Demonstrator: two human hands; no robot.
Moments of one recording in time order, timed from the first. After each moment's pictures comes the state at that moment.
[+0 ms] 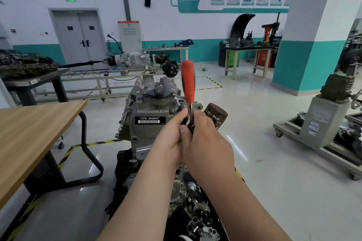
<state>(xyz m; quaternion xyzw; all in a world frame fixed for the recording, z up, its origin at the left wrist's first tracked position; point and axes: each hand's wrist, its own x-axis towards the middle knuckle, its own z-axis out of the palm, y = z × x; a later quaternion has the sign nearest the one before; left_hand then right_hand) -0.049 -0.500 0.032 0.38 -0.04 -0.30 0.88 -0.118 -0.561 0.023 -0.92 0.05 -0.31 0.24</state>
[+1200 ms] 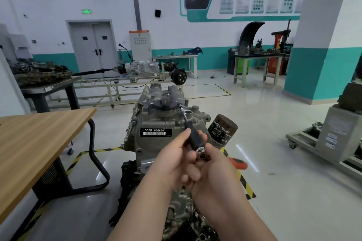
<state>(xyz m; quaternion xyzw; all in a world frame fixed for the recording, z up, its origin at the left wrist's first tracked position) -0.029 -0.488 0.003 0.44 -0.05 -0.31 0.84 -0.111 -0.556 0.019 -0.32 0.09 -0.03 0.94</state>
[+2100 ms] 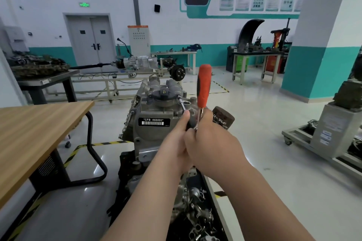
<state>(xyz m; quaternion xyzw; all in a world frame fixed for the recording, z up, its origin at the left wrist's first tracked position) -0.045 -0.502 0.018 0.42 -0.03 -0.28 0.86 -0.105 -0.575 0.038 -0.94 0.03 -0.24 0.22</state>
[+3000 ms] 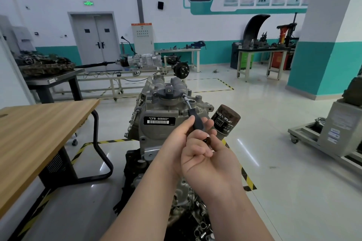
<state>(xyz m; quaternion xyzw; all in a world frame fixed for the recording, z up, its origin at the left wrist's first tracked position) -0.042 -0.494 0.012 0.38 -0.05 -0.33 0.86 -0.118 -0.555 0.020 0.09 0.02 0.11 0.99</state>
